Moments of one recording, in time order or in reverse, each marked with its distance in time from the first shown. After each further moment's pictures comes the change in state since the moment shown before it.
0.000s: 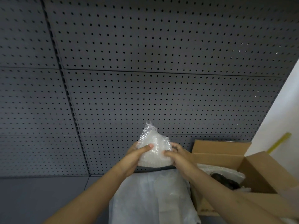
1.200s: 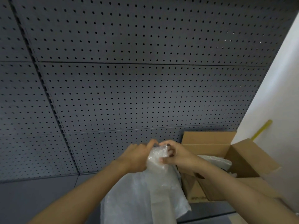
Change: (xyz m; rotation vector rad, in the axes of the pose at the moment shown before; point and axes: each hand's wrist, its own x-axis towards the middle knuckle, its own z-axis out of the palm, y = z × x) left_hand 0.005 0.005 0.039 1.725 -0.172 0.326; right_hand -0.019 -0.006 -0.046 -0.553 -0.200 -0.132
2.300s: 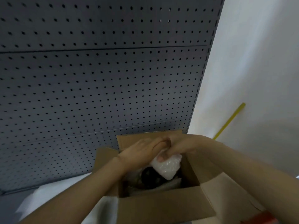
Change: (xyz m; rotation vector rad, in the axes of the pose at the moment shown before) left_hand 0.228 0.207 0.049 0.007 0.123 0.545; right_hand 0.009 0.143 -0.273 -0.106 -0.433 0.164
